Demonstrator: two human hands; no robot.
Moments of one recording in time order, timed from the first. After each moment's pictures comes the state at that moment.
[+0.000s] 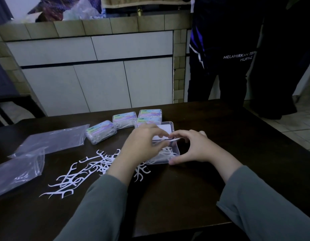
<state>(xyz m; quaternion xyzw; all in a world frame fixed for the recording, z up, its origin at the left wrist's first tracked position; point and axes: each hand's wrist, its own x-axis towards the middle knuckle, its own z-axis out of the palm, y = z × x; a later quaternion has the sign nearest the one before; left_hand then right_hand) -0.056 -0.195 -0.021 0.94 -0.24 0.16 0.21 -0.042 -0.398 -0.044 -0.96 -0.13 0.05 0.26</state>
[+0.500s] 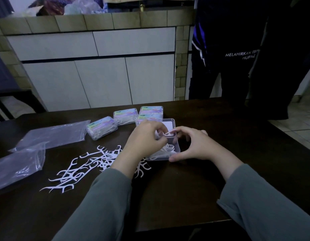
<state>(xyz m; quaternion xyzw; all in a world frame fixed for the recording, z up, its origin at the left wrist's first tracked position) -0.047 -0.203 -0.026 0.94 -0.19 0.13 0.26 -0.044 -0.396 -0.043 -0.94 -0.17 0.03 0.29</state>
